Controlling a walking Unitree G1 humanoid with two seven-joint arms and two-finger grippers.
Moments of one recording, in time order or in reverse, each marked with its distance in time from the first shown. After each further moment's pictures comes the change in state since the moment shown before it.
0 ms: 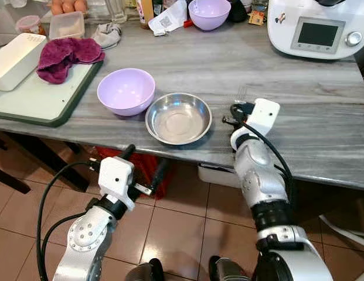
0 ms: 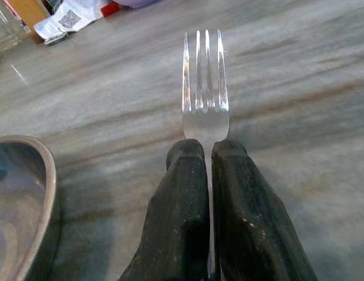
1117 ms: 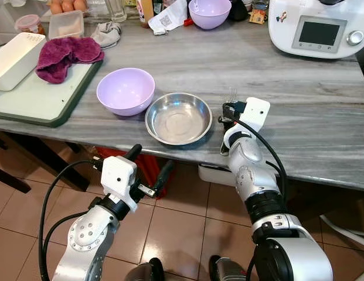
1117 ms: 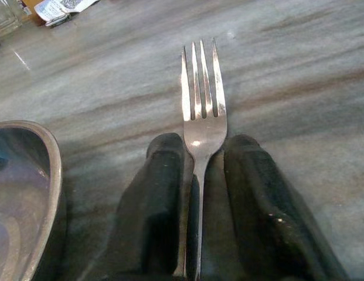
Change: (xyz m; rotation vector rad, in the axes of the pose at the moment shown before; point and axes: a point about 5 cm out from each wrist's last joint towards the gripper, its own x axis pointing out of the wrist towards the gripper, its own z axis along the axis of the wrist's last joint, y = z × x) left arm 0.001 -0.005 0.004 -0.024 -0.002 -0.042; right arm 0.008 0.008 -0.009 0.009 0.023 0.023
